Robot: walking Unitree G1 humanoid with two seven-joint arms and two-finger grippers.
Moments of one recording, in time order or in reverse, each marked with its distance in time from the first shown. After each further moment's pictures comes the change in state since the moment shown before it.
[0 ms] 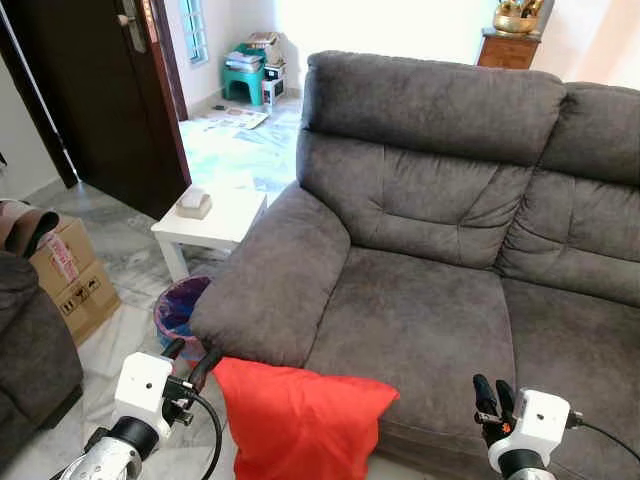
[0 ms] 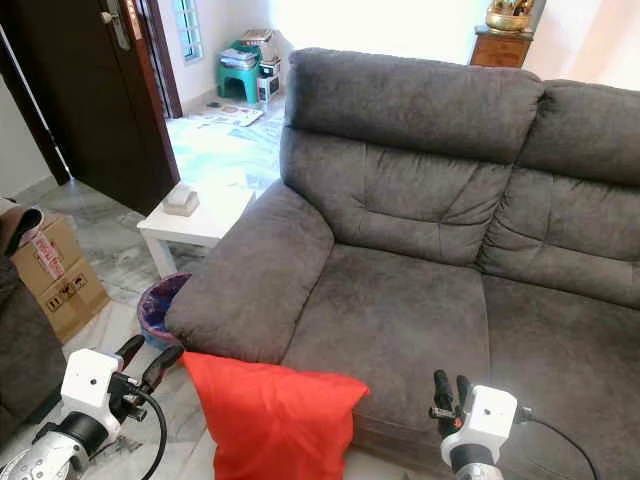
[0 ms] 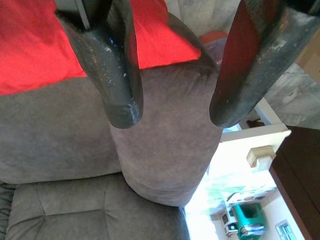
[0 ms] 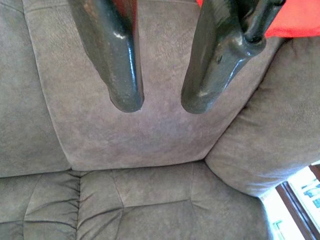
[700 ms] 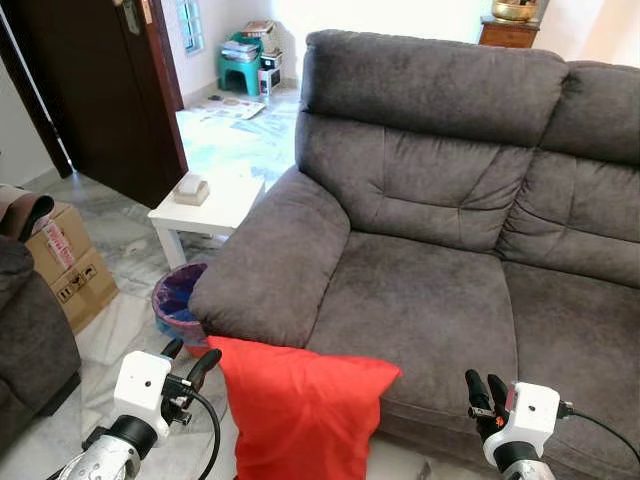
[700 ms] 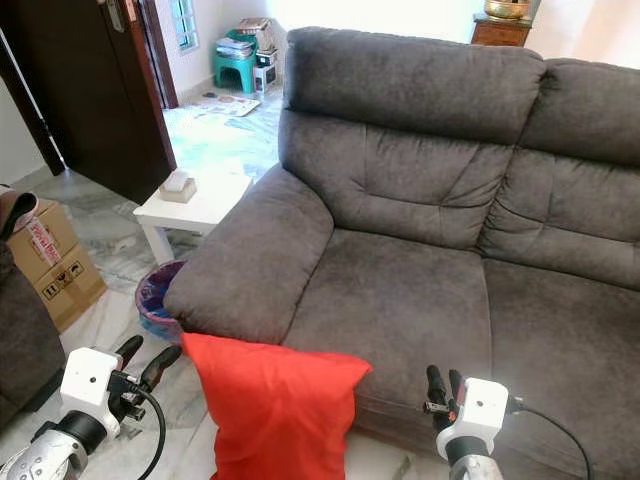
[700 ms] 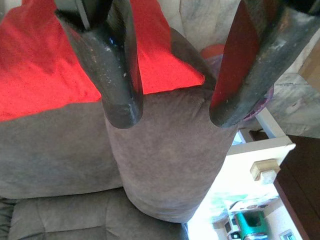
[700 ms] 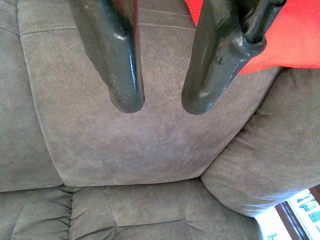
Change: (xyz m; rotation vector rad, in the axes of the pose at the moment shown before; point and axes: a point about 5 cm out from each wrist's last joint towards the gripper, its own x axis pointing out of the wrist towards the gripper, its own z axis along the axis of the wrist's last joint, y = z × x) left arm 0.001 0.003 -0.001 -0.005 0.017 0.010; right arm 0.007 0.004 0.003 -0.021 0.016 0.042
